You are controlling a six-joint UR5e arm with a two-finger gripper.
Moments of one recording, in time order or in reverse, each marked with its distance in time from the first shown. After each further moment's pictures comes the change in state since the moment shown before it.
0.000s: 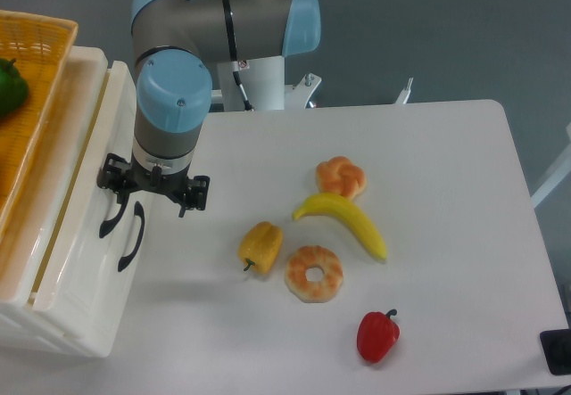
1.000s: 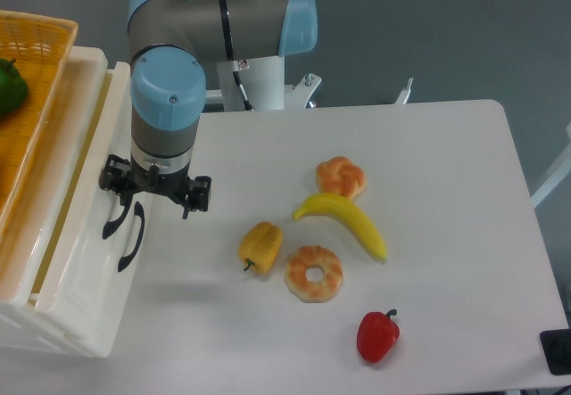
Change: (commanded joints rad) arm -0.009 0.002 0.006 0.009 0.074 0.009
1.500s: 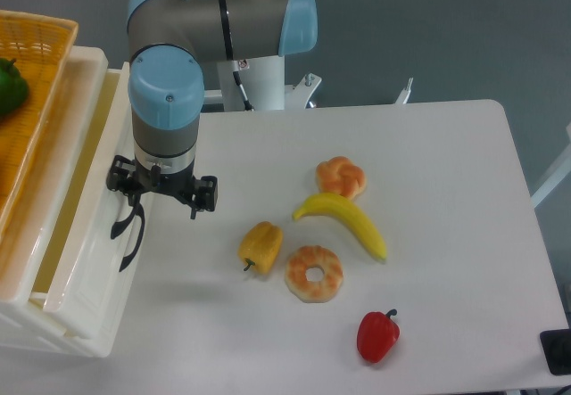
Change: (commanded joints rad) arm 0.002 -0.003 0.003 0.008 0.029 0.017
